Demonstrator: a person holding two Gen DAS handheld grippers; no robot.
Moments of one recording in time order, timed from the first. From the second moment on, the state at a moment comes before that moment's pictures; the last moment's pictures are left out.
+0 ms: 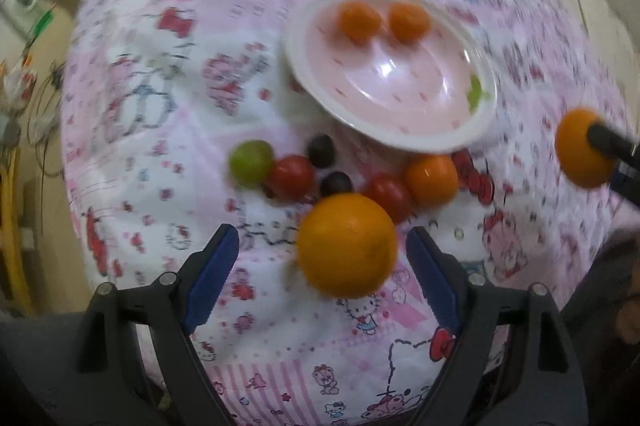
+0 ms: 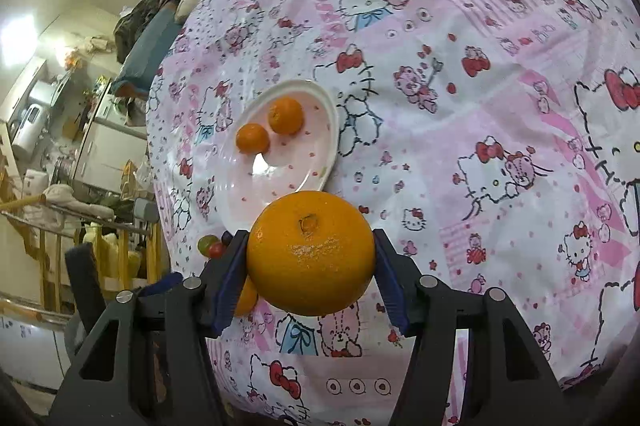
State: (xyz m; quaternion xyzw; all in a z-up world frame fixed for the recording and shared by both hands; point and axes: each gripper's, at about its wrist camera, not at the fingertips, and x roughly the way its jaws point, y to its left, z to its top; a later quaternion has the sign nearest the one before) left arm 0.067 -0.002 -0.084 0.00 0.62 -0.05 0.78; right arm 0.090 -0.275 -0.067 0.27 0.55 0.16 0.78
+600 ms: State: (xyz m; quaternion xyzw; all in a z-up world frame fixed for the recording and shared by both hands) left arm 0.067 -0.054 -0.111 0.12 0.63 -0.05 0.76; right arm 0.092 -0.285 -0.080 0.29 0.56 0.15 0.76
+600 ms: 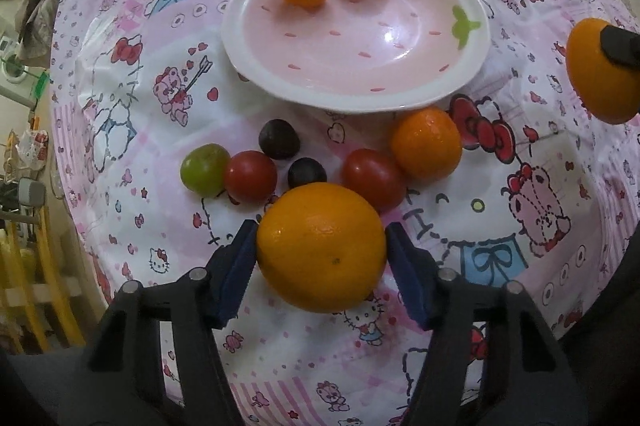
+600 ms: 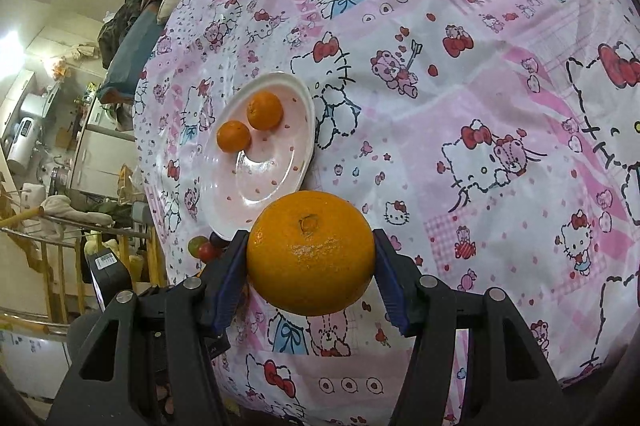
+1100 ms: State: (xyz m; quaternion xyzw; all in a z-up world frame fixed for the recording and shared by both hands) left arm 0.058 -0.014 -0.092 0.05 0.63 -0.07 0.77; right arm 0.090 -0.281 -0.075 0.28 0.56 0.15 0.77
